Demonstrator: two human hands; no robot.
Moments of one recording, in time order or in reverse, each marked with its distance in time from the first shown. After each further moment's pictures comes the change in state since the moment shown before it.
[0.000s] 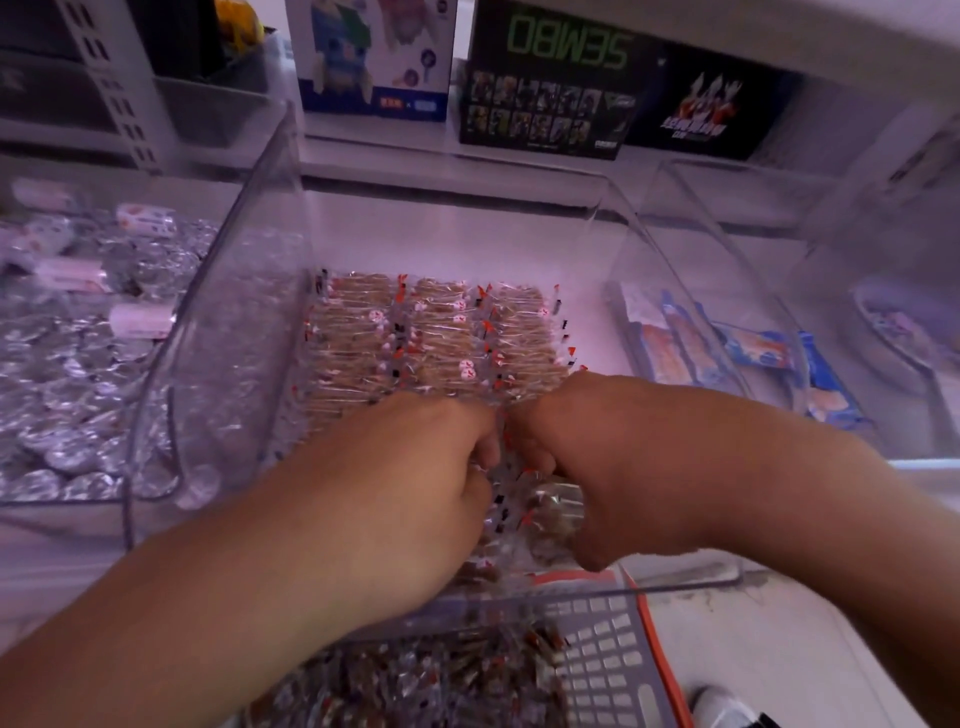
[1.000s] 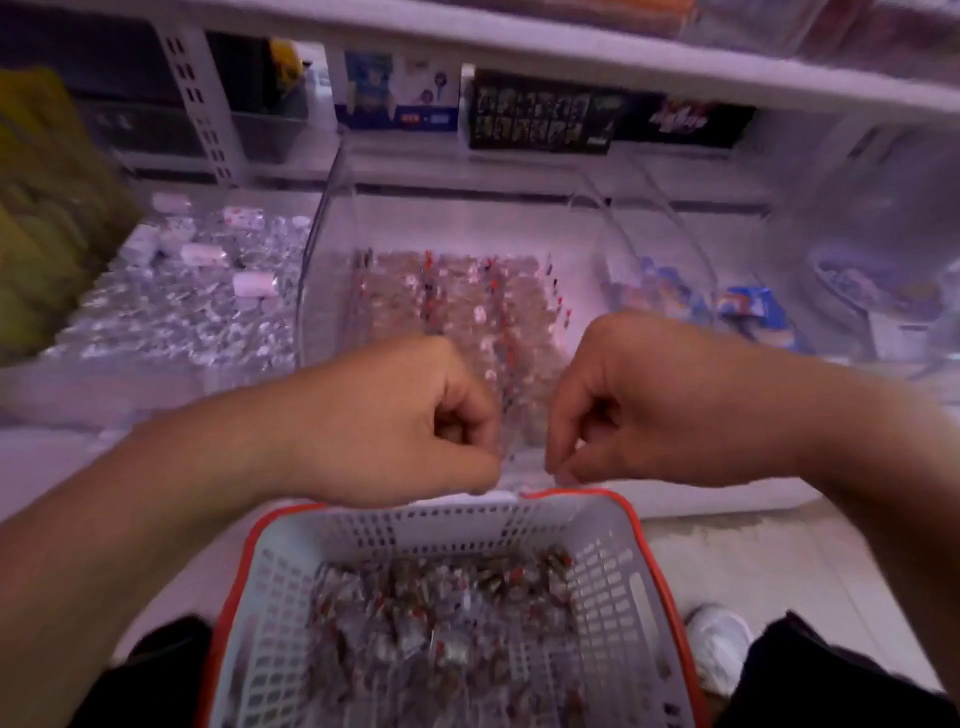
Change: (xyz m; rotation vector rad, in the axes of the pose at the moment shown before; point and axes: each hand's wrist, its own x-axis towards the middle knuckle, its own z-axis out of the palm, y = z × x) left_hand -0.074 0.029 -0.049 -0.212 -0.358 0.247; right_hand -0.093 -0.033 -0.010 0.405 0.196 -0.308
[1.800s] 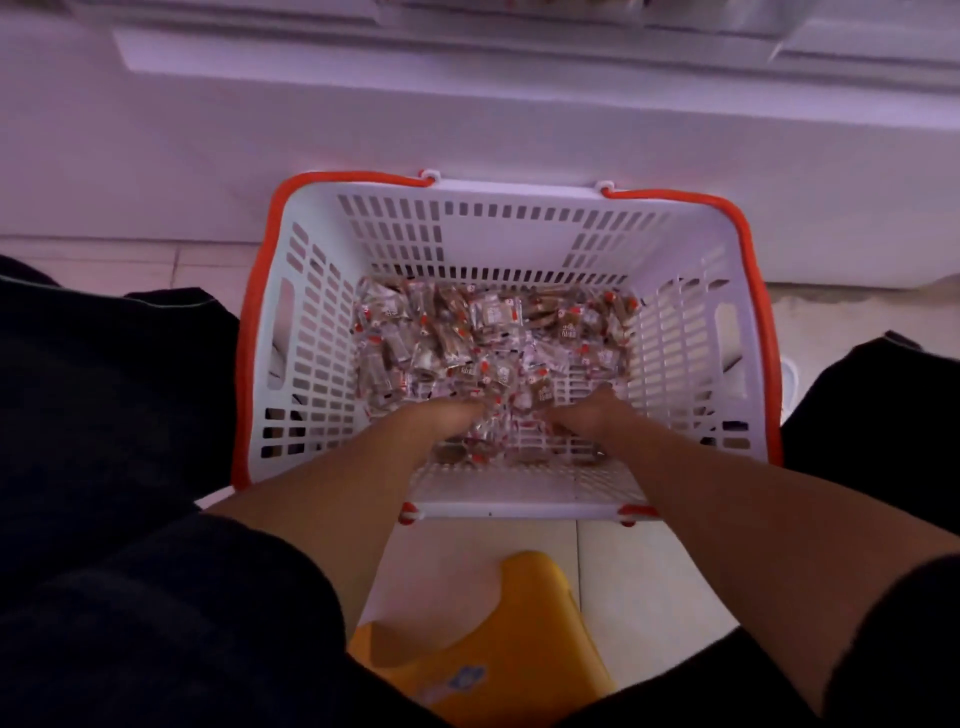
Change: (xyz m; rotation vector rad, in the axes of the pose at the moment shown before) left_hand -0.040 -0.202 0.366 -0.751 -0.144 -1.244; right_hand -0.030 0.137 0.463 0.617 -0.107 1.321
